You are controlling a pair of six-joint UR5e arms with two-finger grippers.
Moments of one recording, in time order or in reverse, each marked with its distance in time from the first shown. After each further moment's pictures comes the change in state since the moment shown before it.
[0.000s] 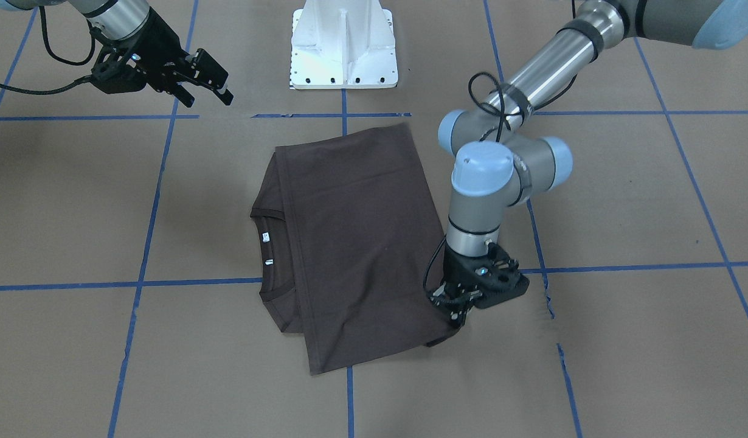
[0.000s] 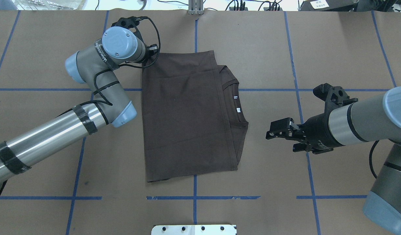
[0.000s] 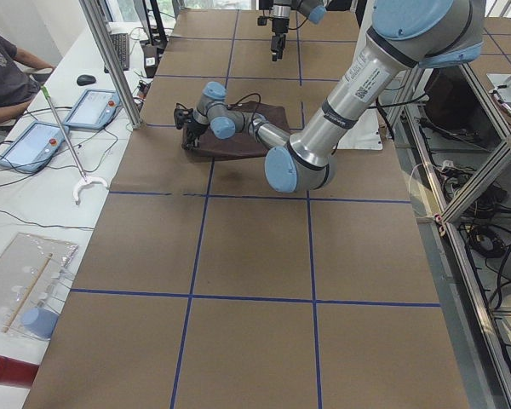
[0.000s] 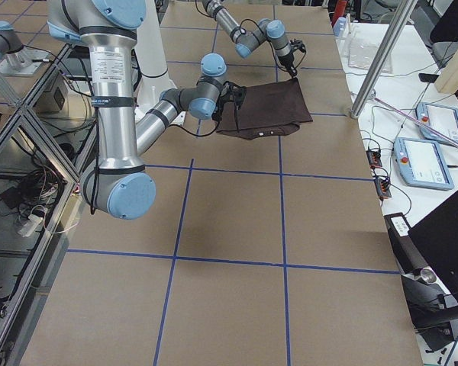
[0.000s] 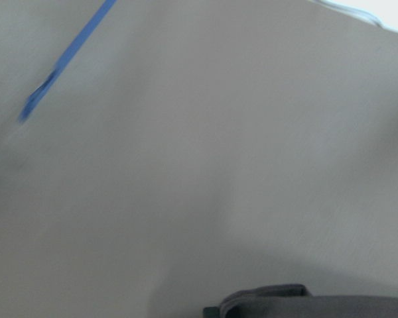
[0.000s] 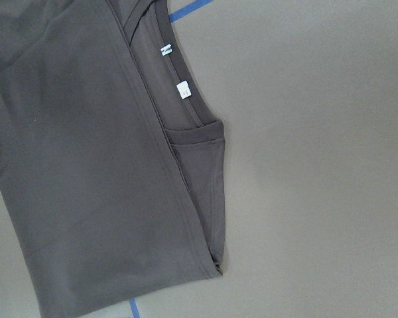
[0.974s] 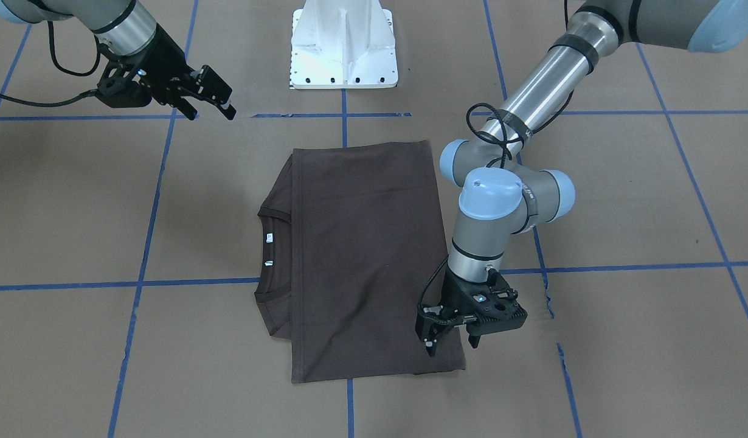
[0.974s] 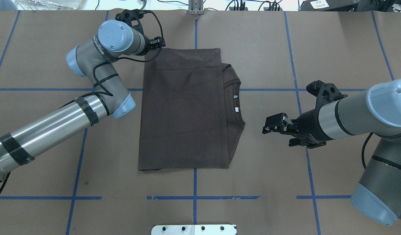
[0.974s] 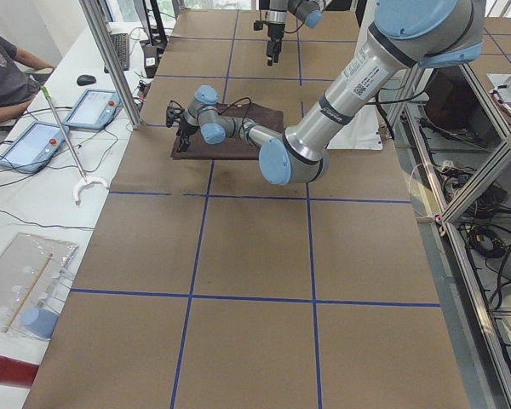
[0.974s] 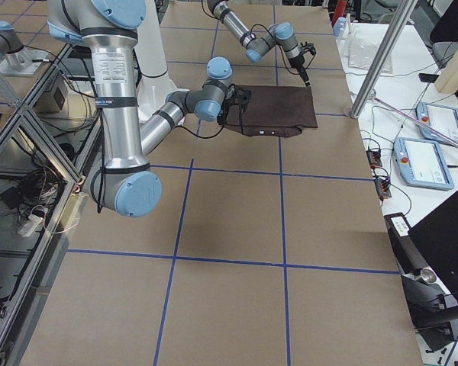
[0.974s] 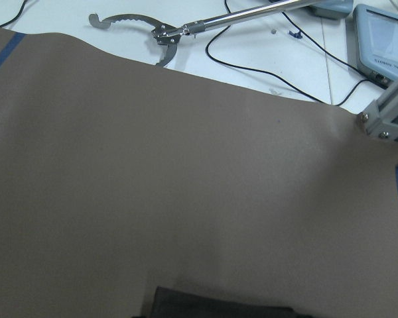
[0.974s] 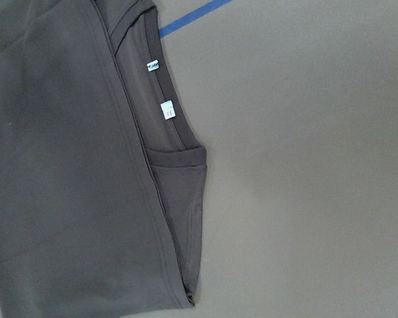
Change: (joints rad) left arm -0.027 0.019 -0.007 -0.059 -0.103 0.116; right arm 0.009 0.042 -0.077 -0.006 -0.014 -0.002
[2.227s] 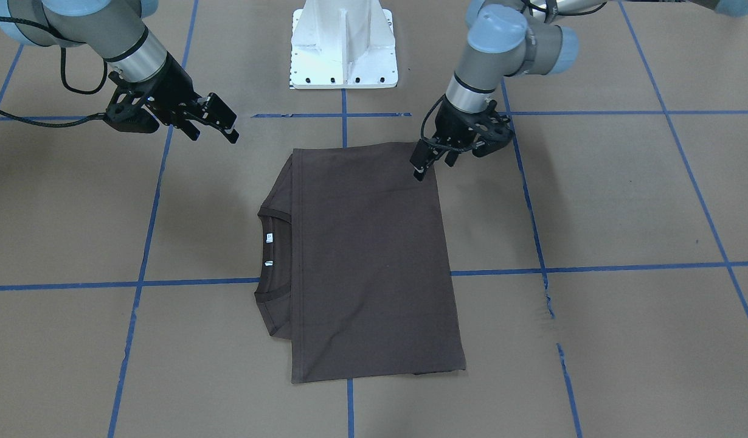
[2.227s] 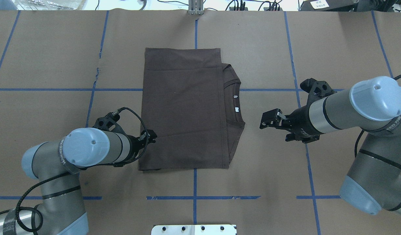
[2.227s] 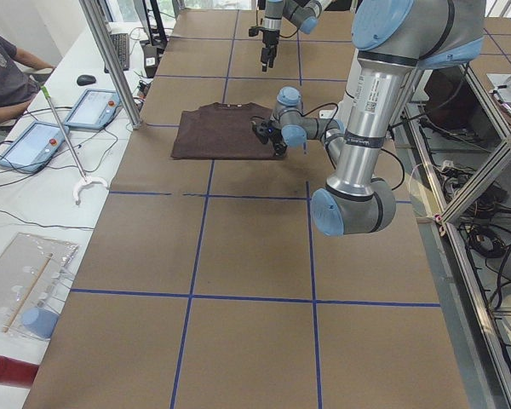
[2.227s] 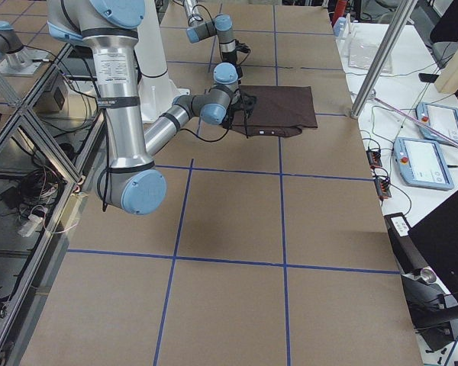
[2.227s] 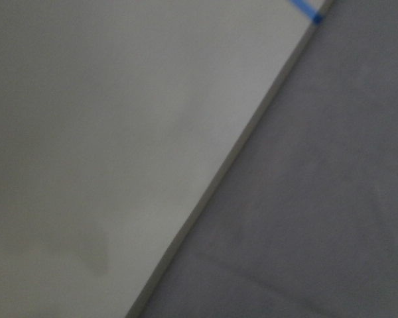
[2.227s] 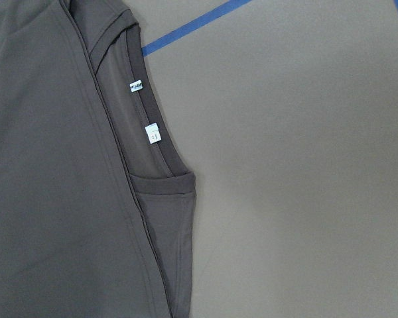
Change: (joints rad) left arm 0.414 0.482 -0.766 0.304 0.049 -0.744; right arm 0.006 0.036 -0.068 -0.001 -0.015 -0.002
